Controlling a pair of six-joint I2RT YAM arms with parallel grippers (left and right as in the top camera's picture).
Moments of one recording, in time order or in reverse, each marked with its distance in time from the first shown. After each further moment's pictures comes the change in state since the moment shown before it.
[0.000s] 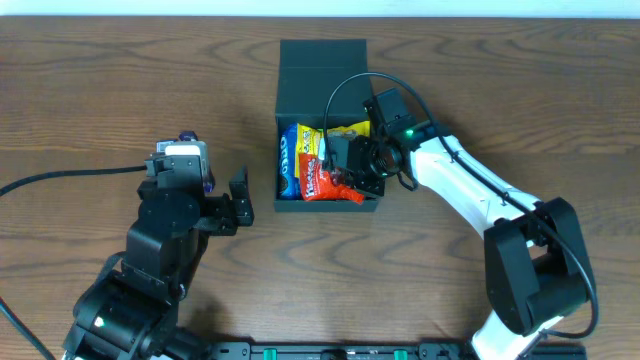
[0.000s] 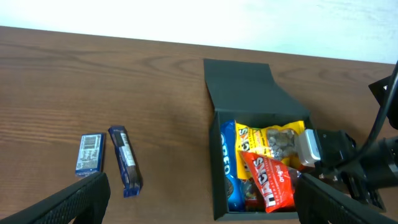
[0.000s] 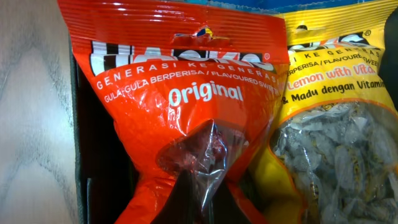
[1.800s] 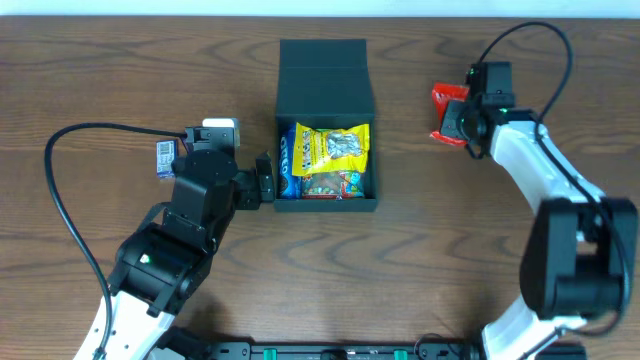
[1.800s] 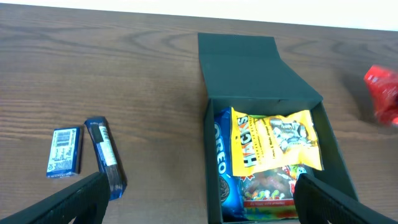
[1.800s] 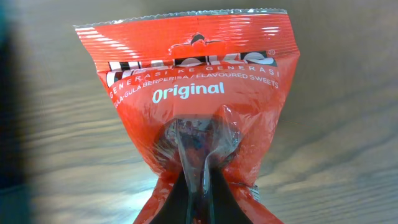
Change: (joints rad) left arm 0.000 0.222 0.000 0.104 0.032 -0.007; right arm -0.401 -0.039 -0.002 0.220 0.475 1.174
